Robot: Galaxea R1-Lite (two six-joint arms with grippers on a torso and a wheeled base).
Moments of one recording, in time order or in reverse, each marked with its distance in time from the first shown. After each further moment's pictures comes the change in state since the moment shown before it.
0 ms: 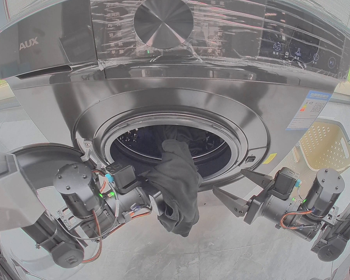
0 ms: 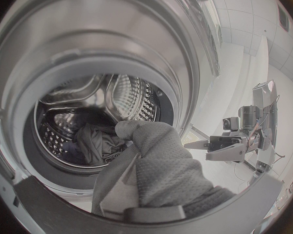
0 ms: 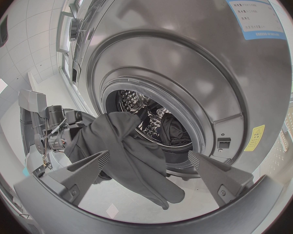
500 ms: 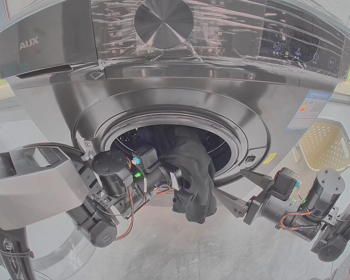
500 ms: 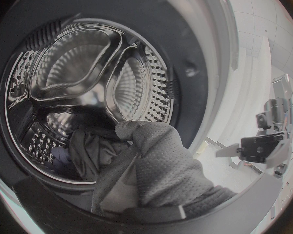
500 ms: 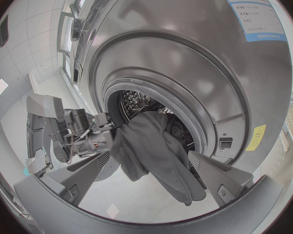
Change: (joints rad) left arm 0.043 0.240 -0.307 0.002 -0.004 -0.009; right arm 0.008 -0.003 0.000 0.000 -0.002 0.000
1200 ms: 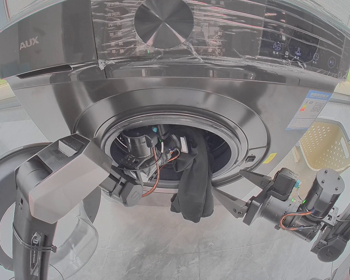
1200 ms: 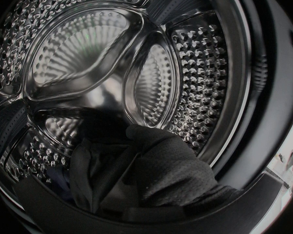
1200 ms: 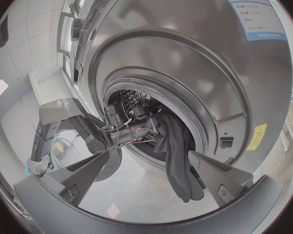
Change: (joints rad) left arm 0.085 0.231 -0.589 0.328 0.073 0.003; right arm 0.003 0.002 -0.001 0.000 0.000 0.004
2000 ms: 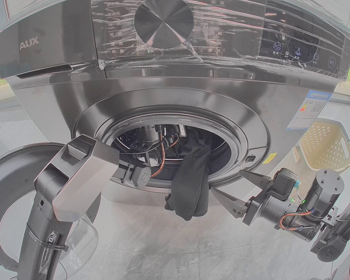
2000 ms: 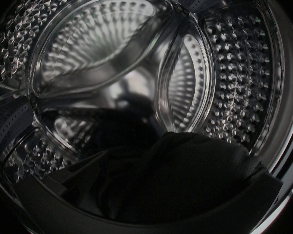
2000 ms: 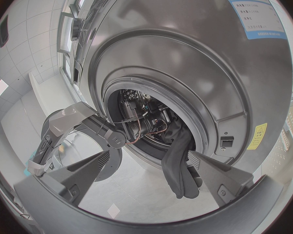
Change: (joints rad) left arm 0.039 0.157 -0.397 0.252 0.148 -0.030; right arm 0.000 0.002 -0.001 0.000 0.001 0.001
